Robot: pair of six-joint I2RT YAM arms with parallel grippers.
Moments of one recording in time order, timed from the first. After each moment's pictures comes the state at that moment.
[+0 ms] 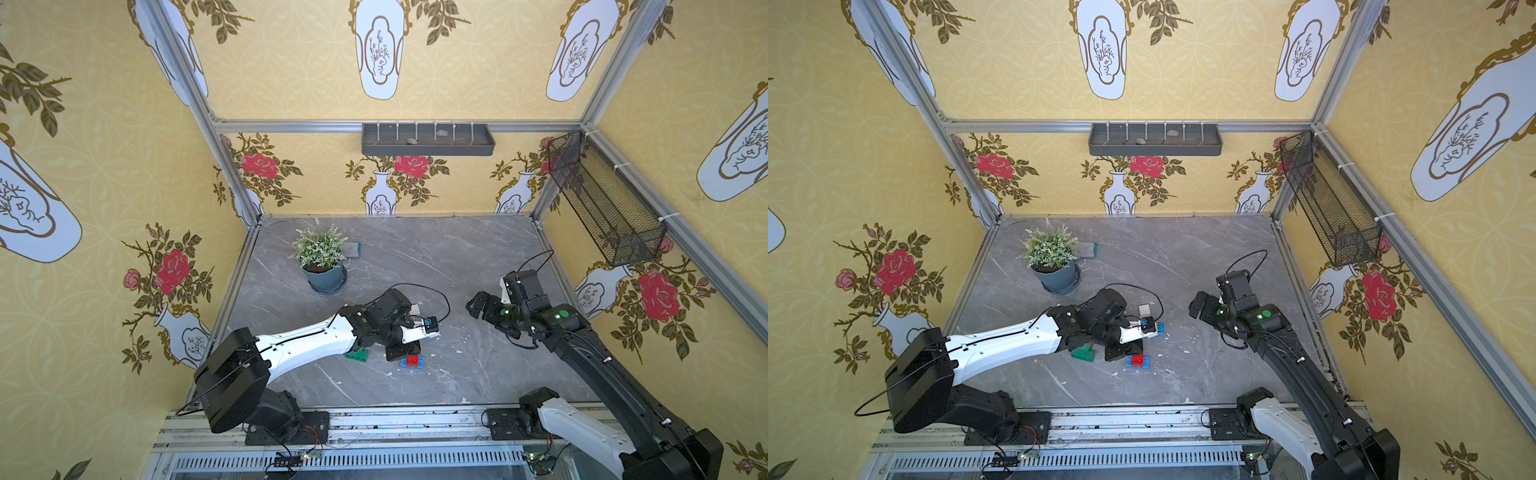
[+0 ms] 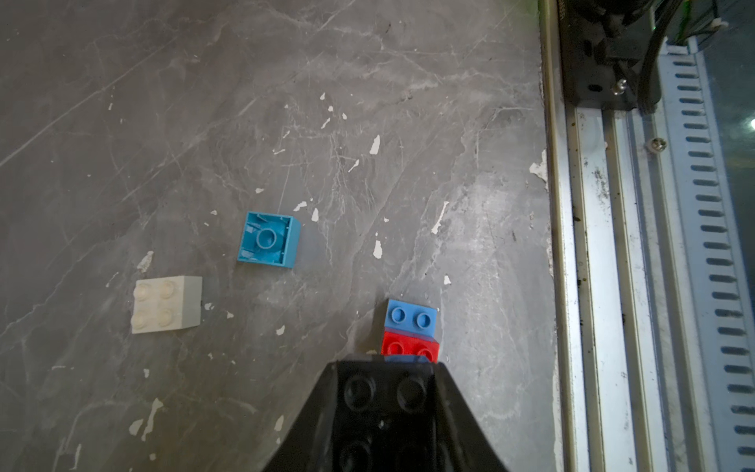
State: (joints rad) left arm -0.97 1.48 0.91 -0.41 0.32 0.44; right arm 0.44 0.95 0.82 -0.82 -0.12 0.74
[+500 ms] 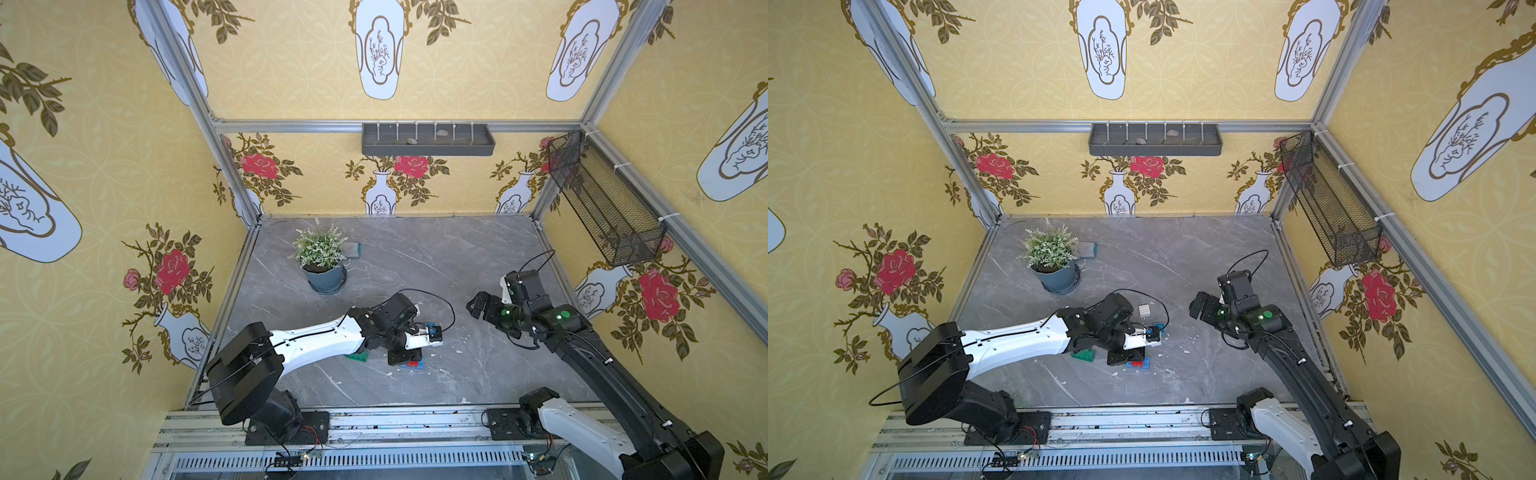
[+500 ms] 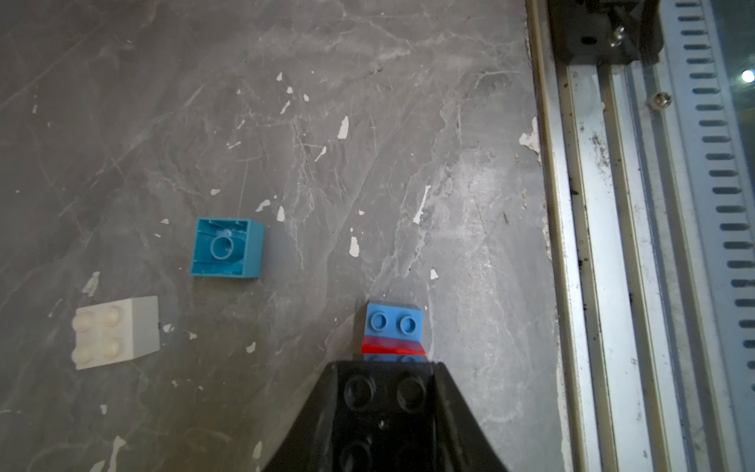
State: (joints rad) left arm -1.01 1.54 0.91 -0.40 0.32 0.50; right arm 0.43 0.94 0.81 -0.82 -0.12 0.72
